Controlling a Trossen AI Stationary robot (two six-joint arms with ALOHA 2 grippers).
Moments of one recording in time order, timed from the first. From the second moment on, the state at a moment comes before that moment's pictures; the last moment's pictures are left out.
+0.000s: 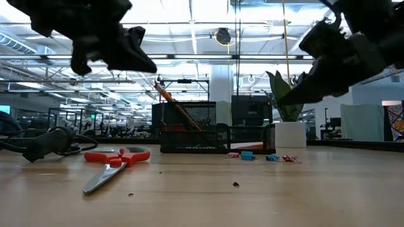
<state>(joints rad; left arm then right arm) -0.11 1.18 0.54 0.17 -0.19 0.58 0.26 1.22 0.27 0.48 0.26 0.22</state>
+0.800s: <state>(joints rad) 0.00 1.19 0.54 0.21 -0.18 0.44 0.30 1.58 0.51 0.44 0.13 0.21</state>
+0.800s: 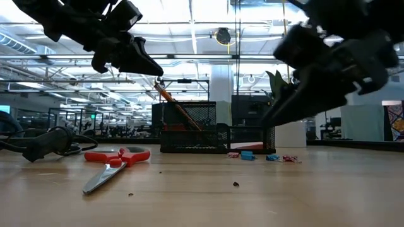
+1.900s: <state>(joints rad) -0.14 1.49 0.74 0.19 0.05 0.29 0.24 1.44 0.58 0.43 0.24 -0.11</state>
